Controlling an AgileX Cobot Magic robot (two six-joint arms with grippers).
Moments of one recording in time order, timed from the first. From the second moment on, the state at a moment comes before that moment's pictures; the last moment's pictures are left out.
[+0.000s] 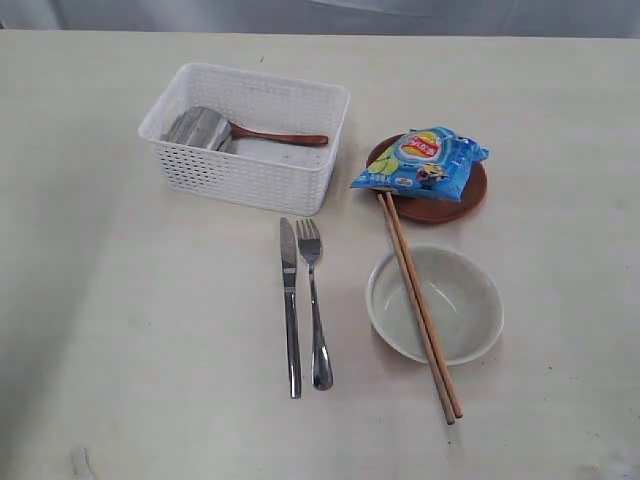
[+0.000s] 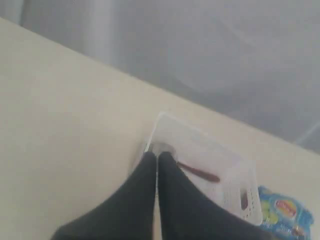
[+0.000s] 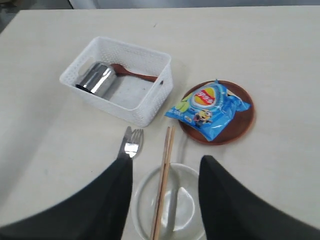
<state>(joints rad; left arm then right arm) -0.15 0.61 -0.45 -0.21 0.28 -0.30 0.53 0.74 -1.02 -0.04 1.03 0.36</state>
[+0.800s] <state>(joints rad) -0.34 1.73 -1.29 -0.24 0.71 0.04 0.53 0.83 -1.01 -0.10 1.00 0.29</state>
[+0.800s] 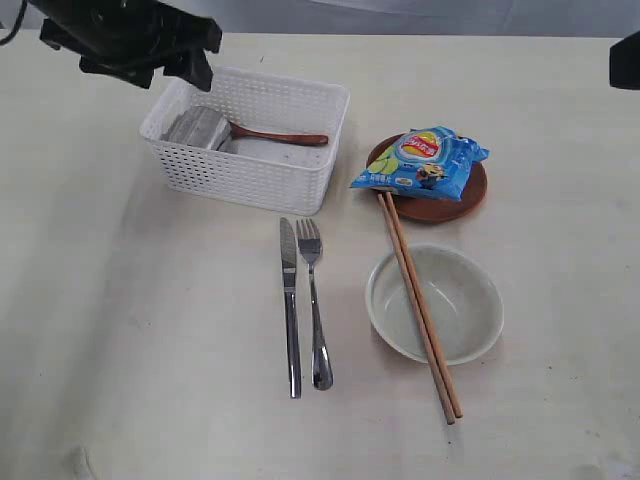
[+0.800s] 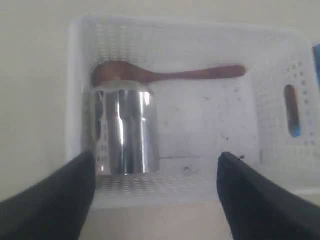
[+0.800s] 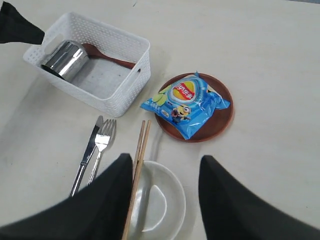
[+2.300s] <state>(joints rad) -0.32 2.05 -1.42 -0.20 0.71 0.02 0.53 0.83 -0.86 -0.12 0.93 0.27</state>
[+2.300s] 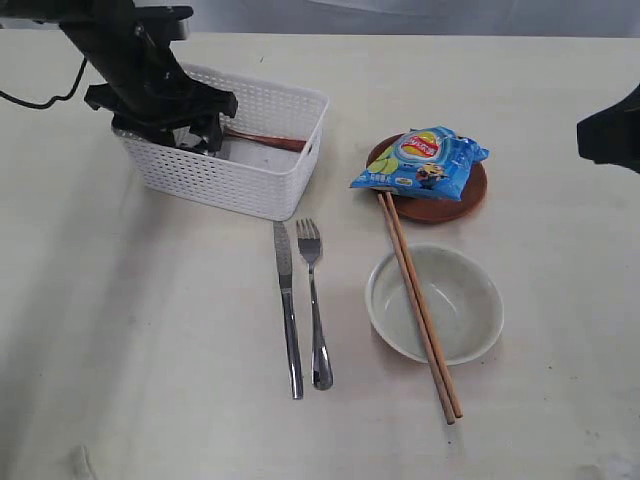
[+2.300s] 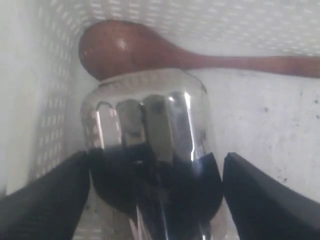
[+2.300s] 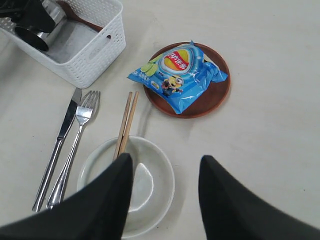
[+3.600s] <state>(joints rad) -0.52 1.88 -1.41 -0.48 0.57 1.22 0.53 0.83 -0.86 -0.07 0.95 0.22</state>
